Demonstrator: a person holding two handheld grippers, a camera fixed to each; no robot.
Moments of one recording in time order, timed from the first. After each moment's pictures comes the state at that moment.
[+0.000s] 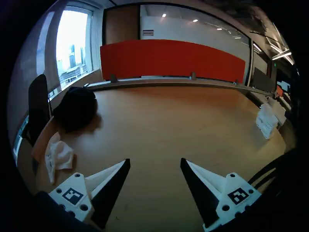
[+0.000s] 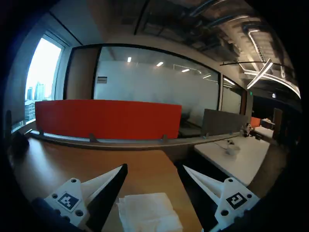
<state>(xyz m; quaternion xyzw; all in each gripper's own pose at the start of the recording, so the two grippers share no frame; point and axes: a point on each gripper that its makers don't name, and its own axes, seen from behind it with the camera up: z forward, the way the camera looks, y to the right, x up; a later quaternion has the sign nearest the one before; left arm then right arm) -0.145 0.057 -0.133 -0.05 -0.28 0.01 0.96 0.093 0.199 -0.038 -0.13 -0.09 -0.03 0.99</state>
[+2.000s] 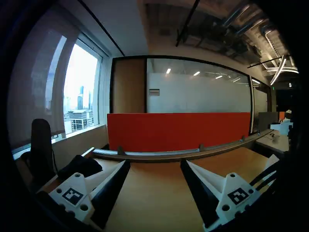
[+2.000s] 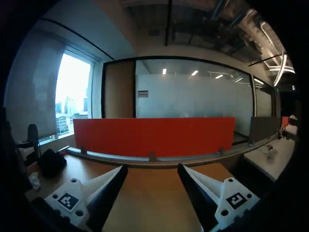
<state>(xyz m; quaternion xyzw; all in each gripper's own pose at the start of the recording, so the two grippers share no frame) 0.063 0.032 -0.001 -0.02 -0.02 0.00 1.00 0.148 -0.043 0.018 0.04 -0.04 0.01 1.00</state>
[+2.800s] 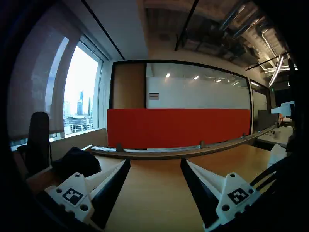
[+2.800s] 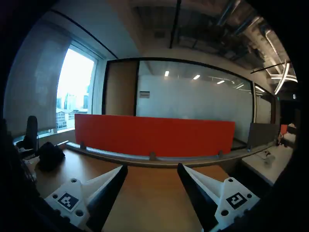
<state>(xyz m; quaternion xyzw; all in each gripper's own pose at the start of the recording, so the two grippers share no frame) -0.014 0.029 0.000 -0.02 0.01 0.00 1.00 0.127 -0.067 0.006 0.04 -0.03 -0.02 1.00</state>
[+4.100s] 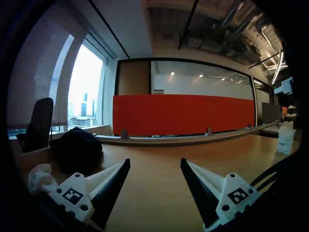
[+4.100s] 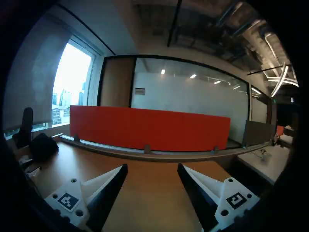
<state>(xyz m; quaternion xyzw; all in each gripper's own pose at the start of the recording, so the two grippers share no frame) -0.123 0.007 0.004 0.00 0.02 0.00 1.00 0.083 -0.060 0.005 0.01 -0.04 -0.03 1.00</state>
